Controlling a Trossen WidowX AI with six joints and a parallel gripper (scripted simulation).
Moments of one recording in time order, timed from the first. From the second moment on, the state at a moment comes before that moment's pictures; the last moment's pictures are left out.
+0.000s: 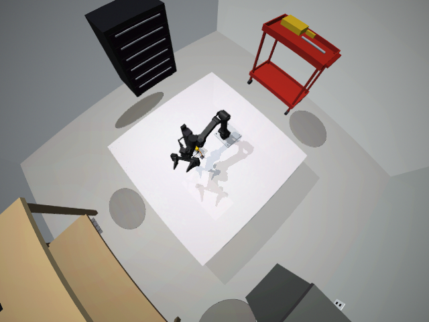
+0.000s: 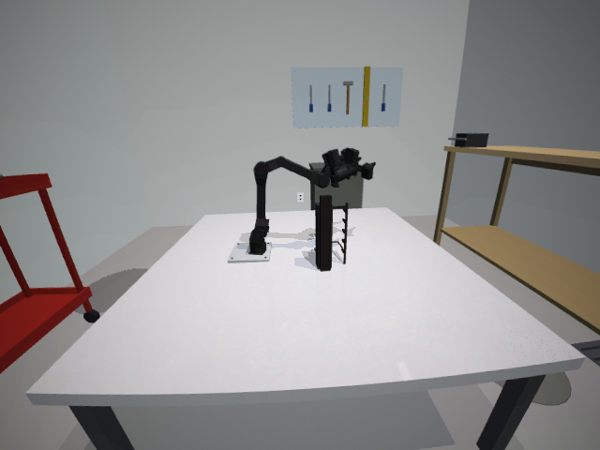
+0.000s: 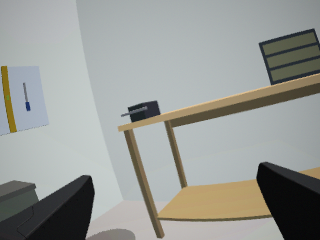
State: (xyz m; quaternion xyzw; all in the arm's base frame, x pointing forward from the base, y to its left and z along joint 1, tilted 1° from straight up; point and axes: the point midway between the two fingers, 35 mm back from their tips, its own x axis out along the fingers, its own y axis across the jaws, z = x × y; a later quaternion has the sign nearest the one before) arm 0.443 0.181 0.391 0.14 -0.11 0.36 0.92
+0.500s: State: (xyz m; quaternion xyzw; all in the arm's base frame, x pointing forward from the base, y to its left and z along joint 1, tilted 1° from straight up) arm 0.459 0.163 0.292 -0.09 0.07 0.29 0.95
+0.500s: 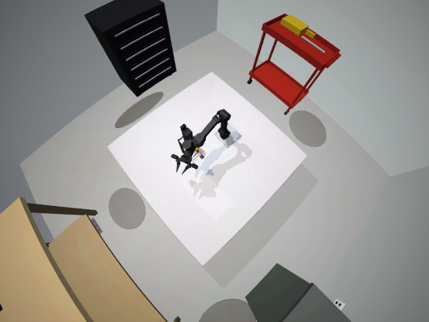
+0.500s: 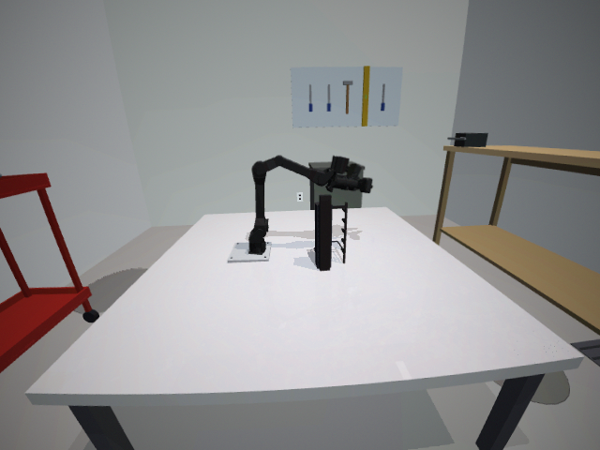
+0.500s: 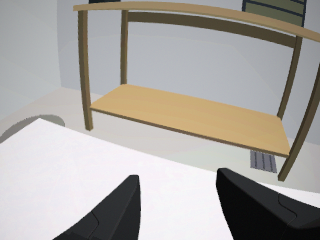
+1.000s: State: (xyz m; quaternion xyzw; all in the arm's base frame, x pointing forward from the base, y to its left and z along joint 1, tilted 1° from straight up) arm 0.404 0.121 0.186 -0.37 0.29 0.33 0.82
